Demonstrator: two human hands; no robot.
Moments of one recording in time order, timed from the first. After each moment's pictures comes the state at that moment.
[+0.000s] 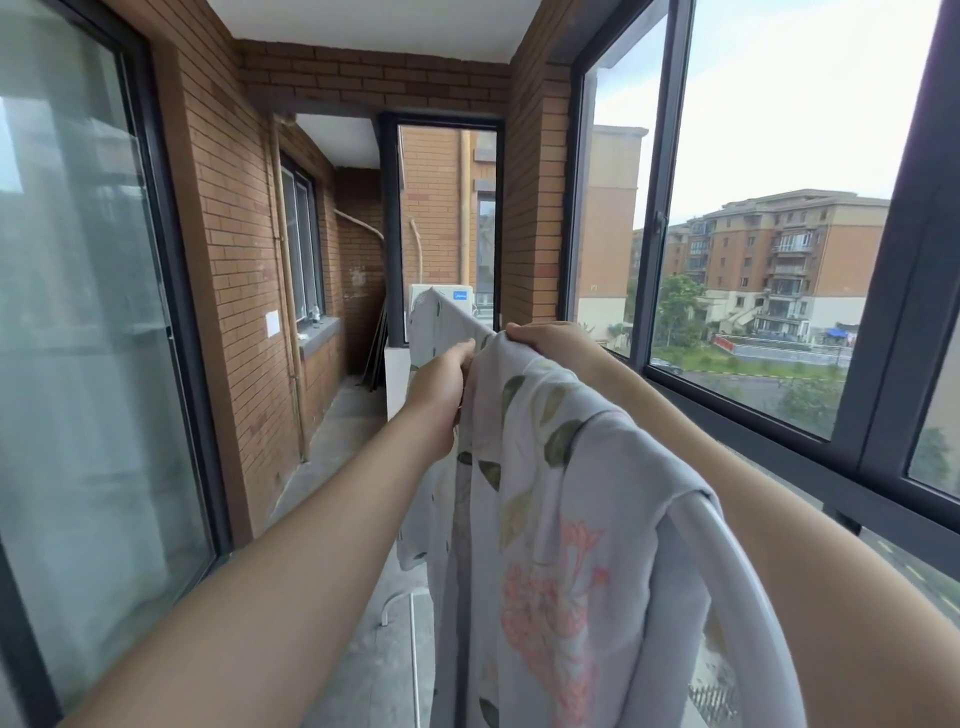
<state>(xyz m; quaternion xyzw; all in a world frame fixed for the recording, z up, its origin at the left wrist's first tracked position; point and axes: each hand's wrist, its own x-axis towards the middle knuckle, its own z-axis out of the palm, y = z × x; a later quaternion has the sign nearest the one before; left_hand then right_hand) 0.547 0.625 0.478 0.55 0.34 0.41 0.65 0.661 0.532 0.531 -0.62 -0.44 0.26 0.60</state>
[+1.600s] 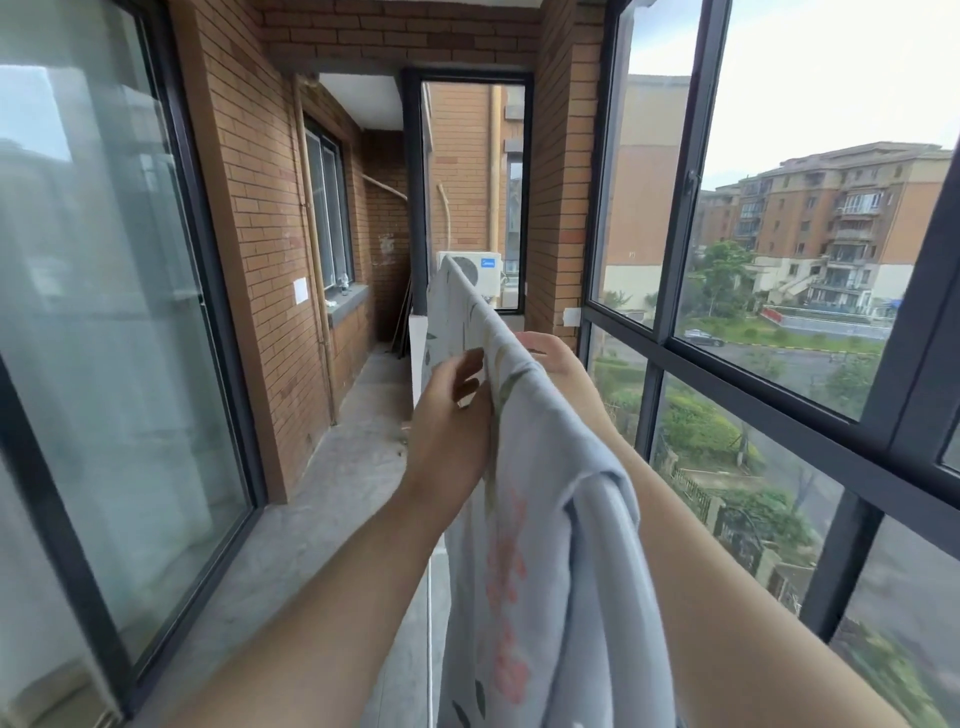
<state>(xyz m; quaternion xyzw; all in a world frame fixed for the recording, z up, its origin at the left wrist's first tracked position) 0.550 0.549 0.429 0.66 0.27 0.53 0.46 0.665 0.504 0.460 -0.56 -0.49 0.23 0.63</state>
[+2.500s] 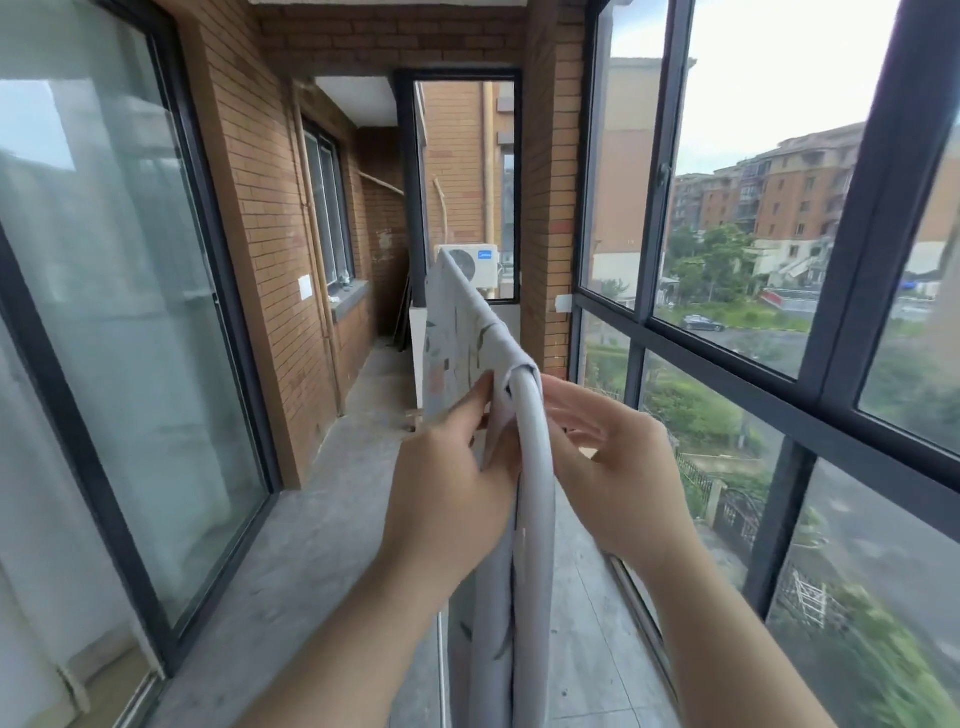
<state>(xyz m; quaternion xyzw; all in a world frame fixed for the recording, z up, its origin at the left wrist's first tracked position) 0.468 0.364 0.437 0.78 0.29 0.52 0.19 0.598 0.294 0.440 -0.53 -0.58 0.02 0.61</state>
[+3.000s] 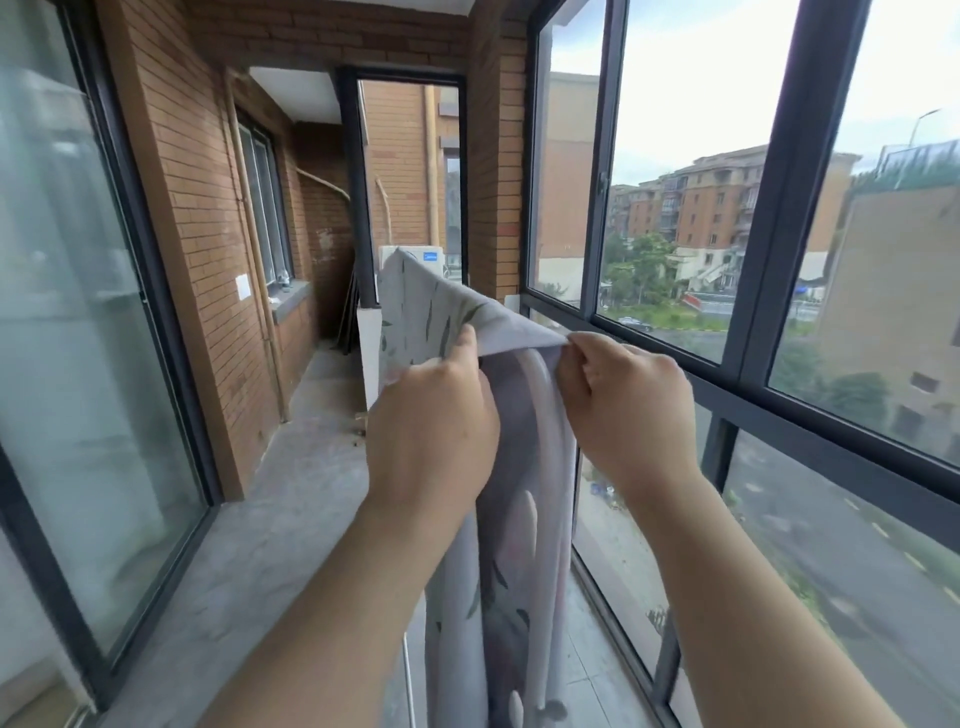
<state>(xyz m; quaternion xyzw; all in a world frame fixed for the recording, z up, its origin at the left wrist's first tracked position) 0.441 0.343 0.466 0.80 0.35 0.49 -0.02 0.601 0.289 0.454 -0.66 -0.47 -0.40 0.42</state>
